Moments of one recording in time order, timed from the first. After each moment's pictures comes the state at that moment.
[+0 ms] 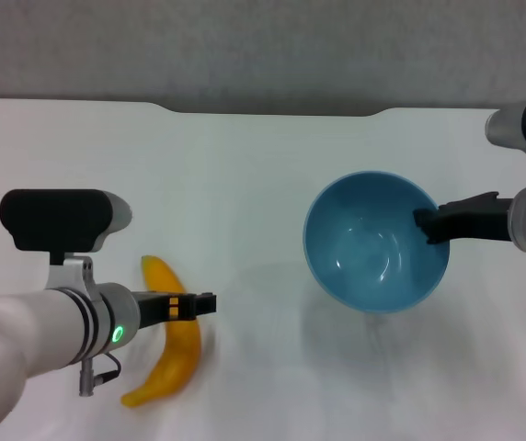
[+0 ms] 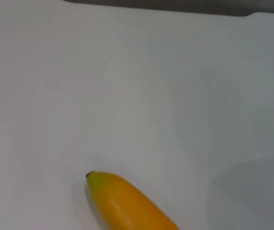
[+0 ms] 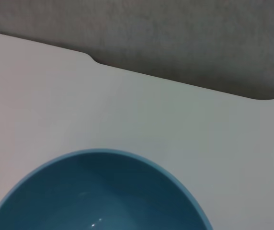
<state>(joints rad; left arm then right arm) -0.32 -2.04 -1.17 -1.27 -0.33 0.62 2.75 0.42 2.01 1.58 1.25 -2.39 0.79 -0.47</state>
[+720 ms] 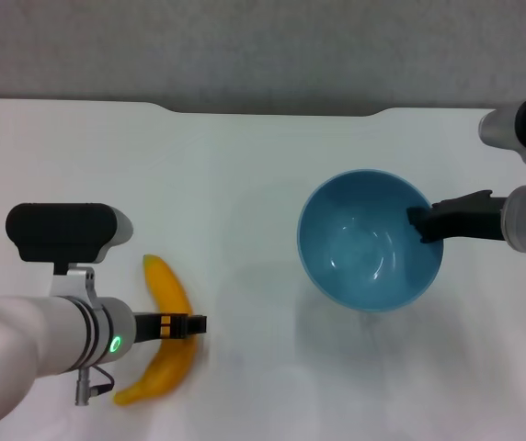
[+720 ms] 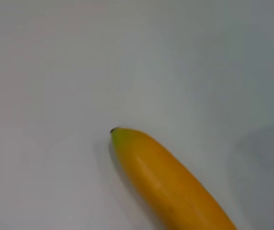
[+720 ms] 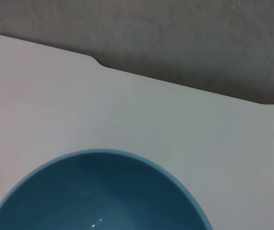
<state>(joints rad) -0.38 -2.04 -1.18 -1.16 -0.36 0.66 2.74 0.42 2.01 1.56 1.24 -2.38 0.77 -0.47</state>
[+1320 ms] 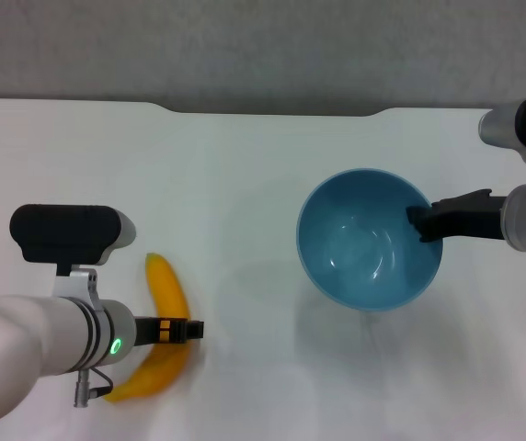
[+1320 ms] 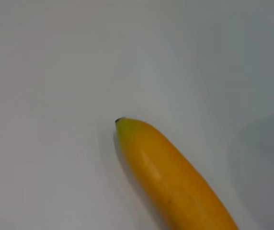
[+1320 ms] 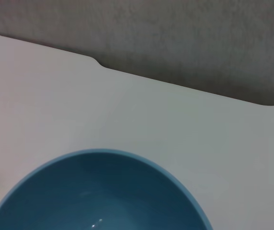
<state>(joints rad) -0.39 -2.04 -1.18 -1.15 -0.36 0.68 2.75 0.42 2.01 1.56 1.25 -2.38 0.77 -0.47</state>
